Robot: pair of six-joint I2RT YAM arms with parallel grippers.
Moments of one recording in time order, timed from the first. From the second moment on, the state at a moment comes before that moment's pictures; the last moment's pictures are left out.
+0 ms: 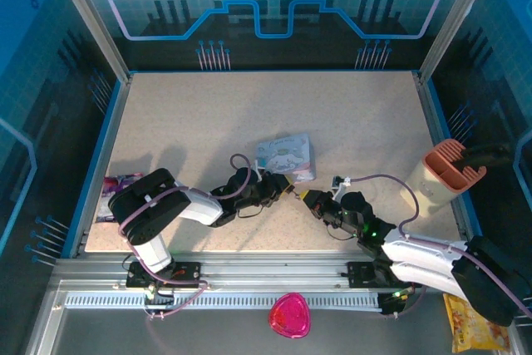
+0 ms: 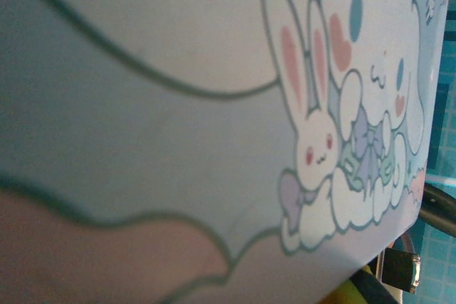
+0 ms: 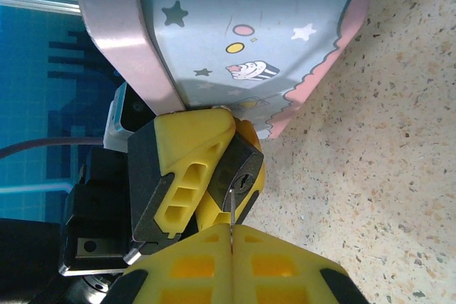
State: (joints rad) left arm -0.82 1.72 0.52 0.84 0.17 -1.51; right arm 0.77 0.95 0.08 0.55 -0.05 1.38
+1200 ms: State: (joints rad) left arm -0.83 1.68 0.50 0.84 0.17 -1.51; right arm 0.77 0.92 0.07 0.50 -0.03 1.38
